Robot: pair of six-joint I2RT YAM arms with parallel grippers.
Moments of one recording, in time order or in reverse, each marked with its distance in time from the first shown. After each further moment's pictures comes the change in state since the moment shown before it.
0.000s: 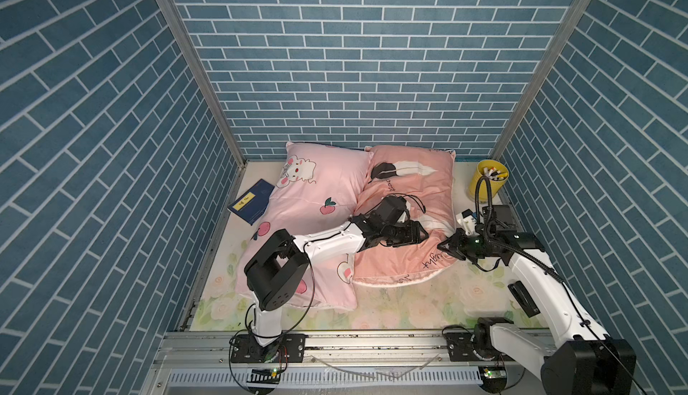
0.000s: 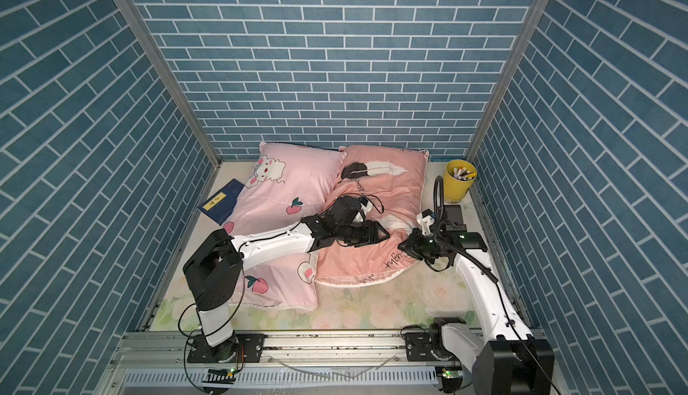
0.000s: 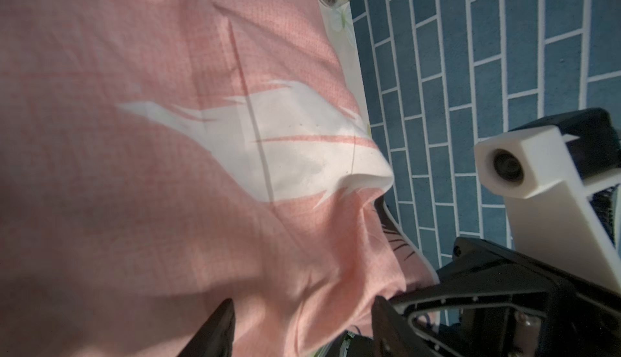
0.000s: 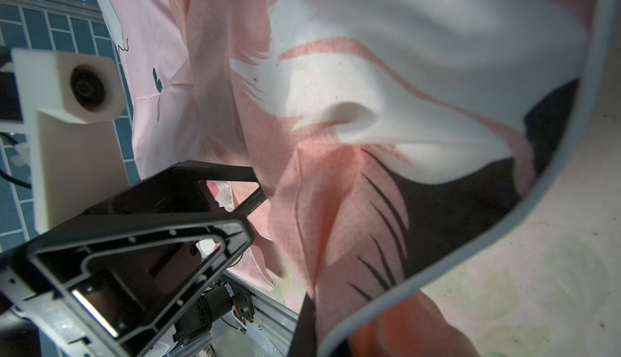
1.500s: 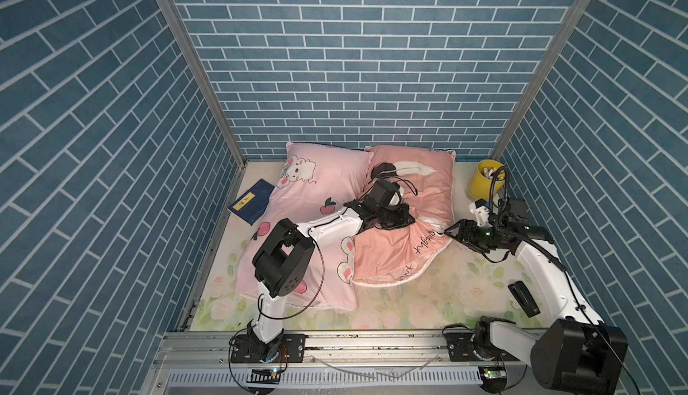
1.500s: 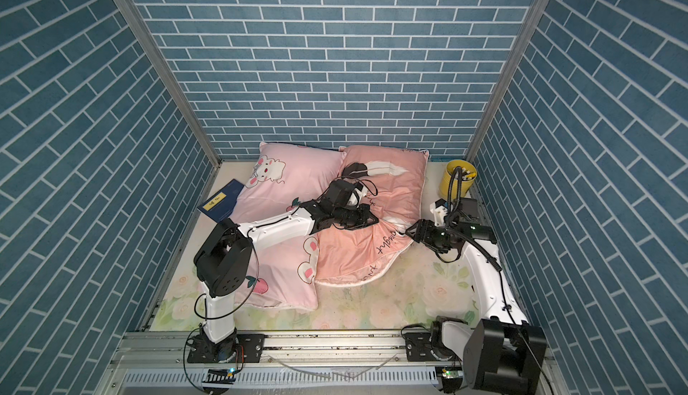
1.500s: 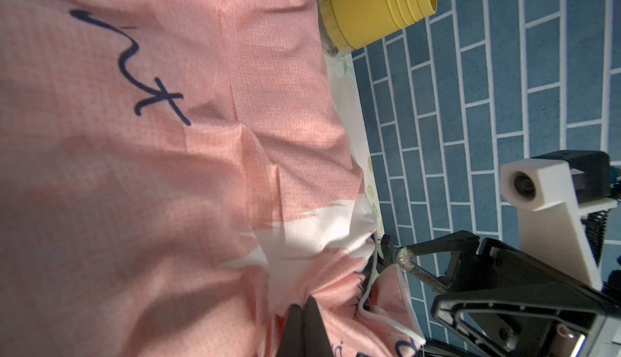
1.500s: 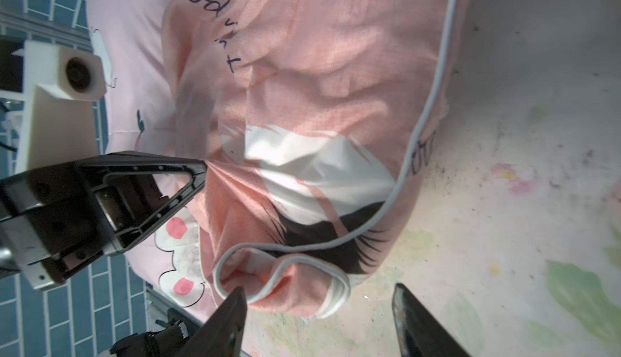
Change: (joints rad) left arm 0.134 0.100 0.133 -0.034 0.089 0.082; right arm -0.164 0.113 0.045 0.075 -0.020 -0.225
